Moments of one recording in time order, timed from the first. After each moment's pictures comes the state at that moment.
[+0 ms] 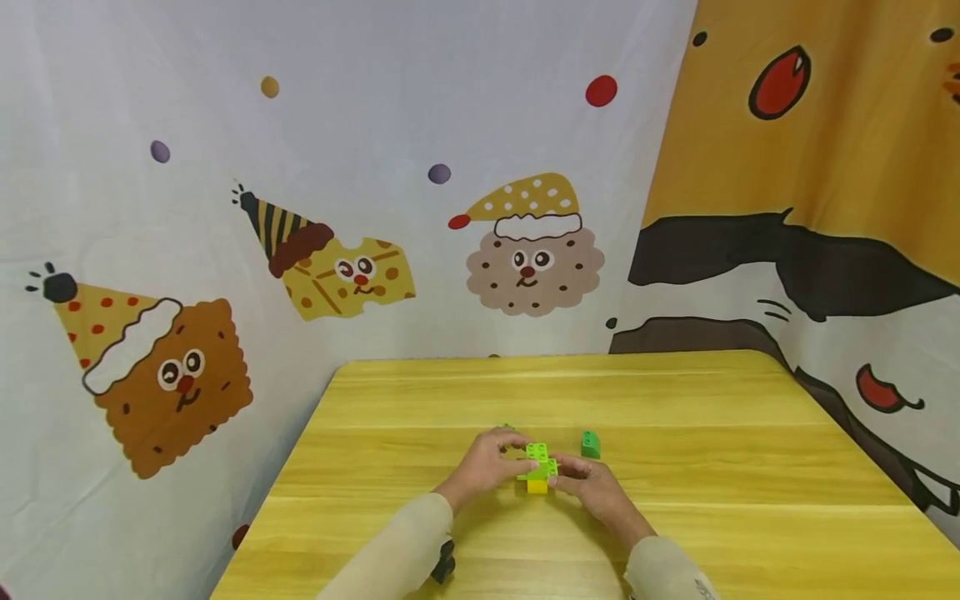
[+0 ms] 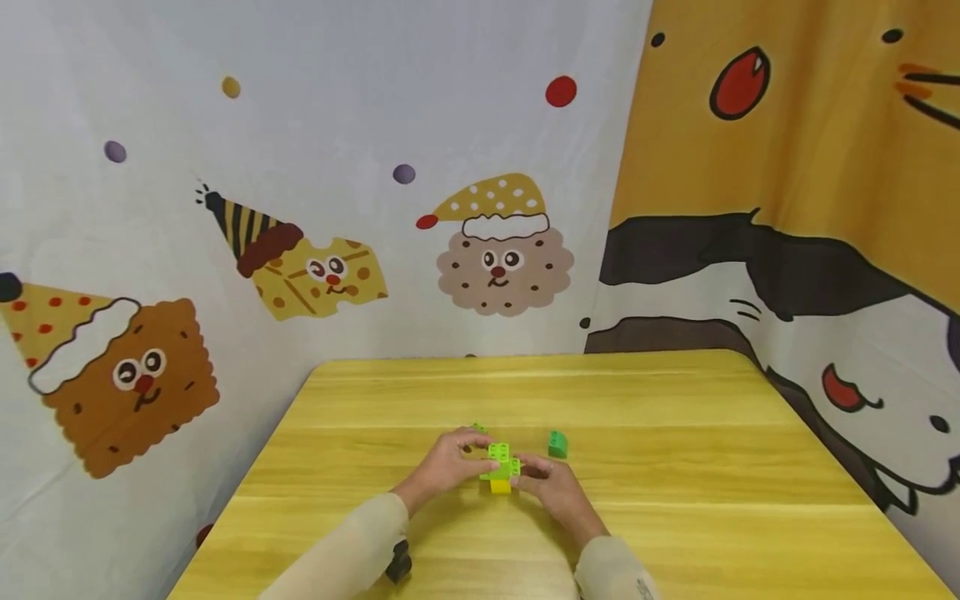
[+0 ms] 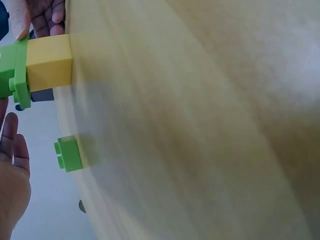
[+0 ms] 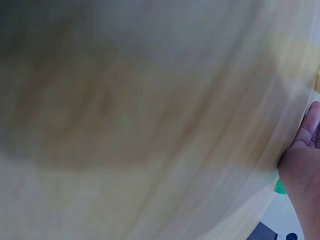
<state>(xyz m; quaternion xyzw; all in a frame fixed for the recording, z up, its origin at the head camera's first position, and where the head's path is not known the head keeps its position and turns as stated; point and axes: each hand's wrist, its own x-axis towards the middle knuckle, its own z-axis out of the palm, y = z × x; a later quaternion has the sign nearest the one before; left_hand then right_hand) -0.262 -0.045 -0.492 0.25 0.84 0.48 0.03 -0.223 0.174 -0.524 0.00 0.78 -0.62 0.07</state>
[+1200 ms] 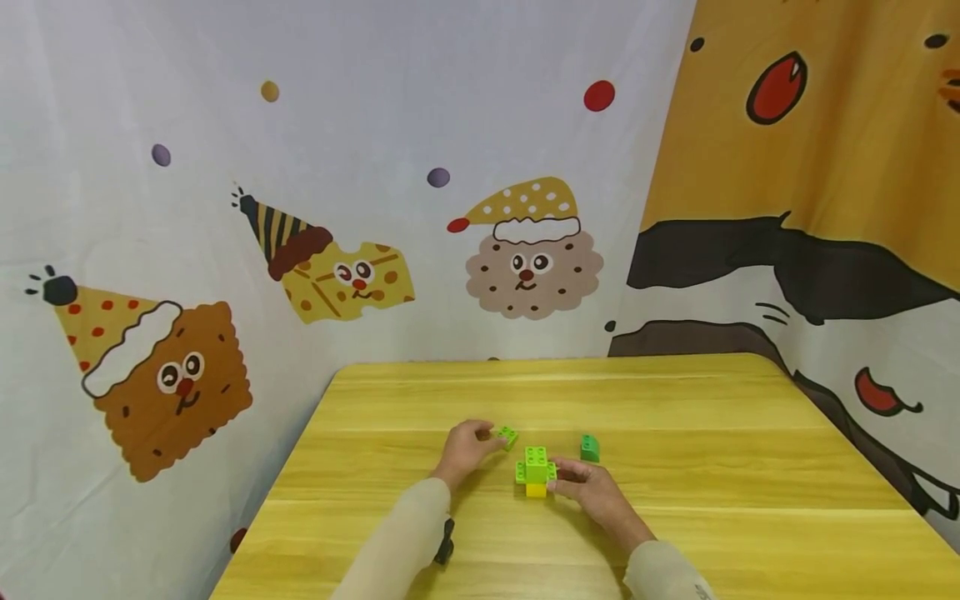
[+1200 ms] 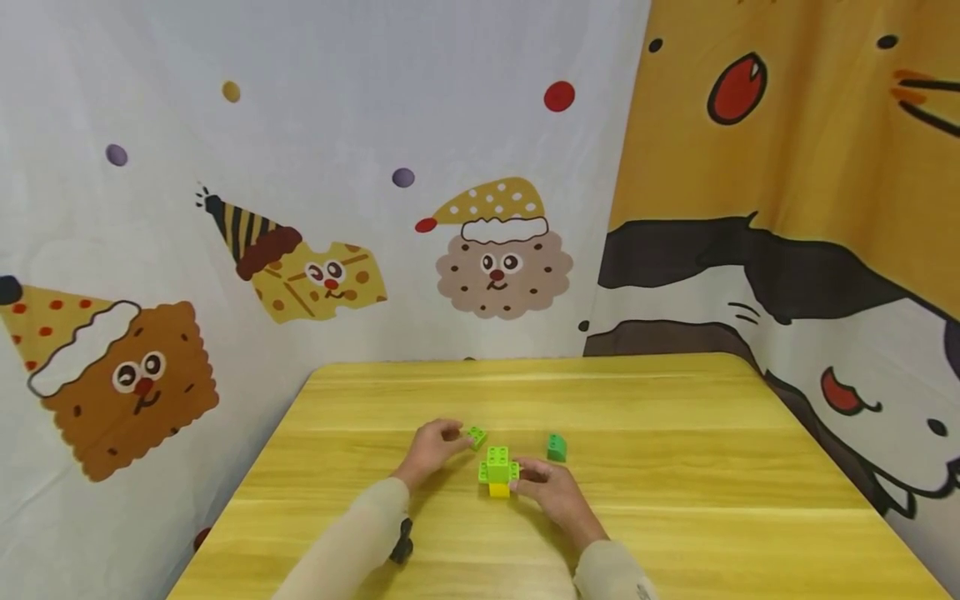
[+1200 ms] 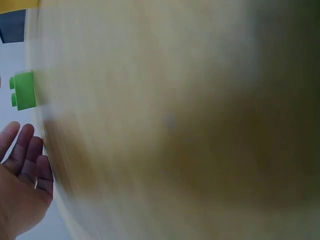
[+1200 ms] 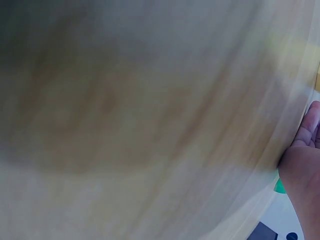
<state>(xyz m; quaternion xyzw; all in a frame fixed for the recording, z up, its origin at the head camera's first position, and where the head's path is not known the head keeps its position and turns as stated) -0.302 -0.066 -0.518 0.10 0.88 0.46 -0.01 -0.223 0.175 -0.525 -0.01 0.79 -0.62 0.06</state>
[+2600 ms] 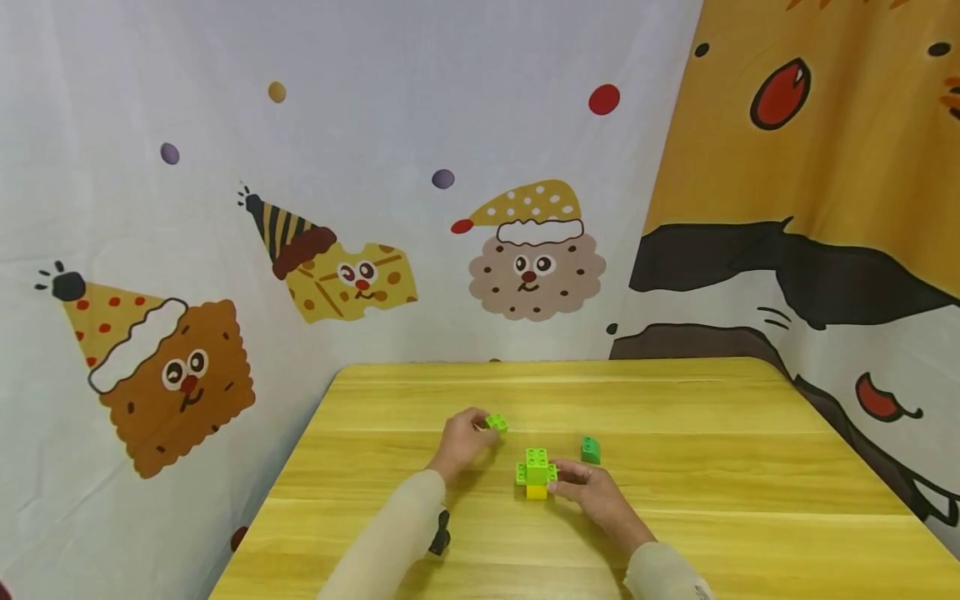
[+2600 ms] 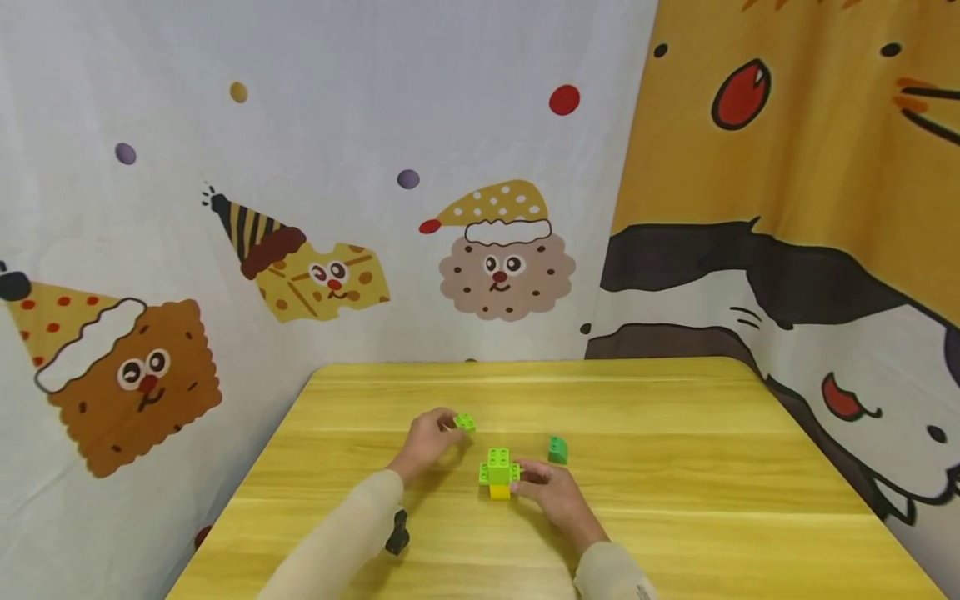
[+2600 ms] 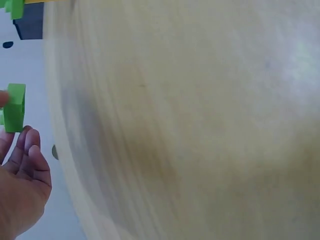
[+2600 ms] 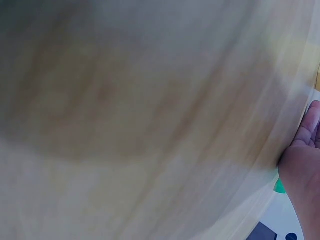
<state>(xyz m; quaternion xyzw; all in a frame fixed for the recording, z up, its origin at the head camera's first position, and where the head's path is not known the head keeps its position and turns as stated) -0.307 -0.074 -0.500 0.10 0.87 0.48 -0.03 -0.222 0.173 -0.523 0.00 0.78 -0.62 0.06</state>
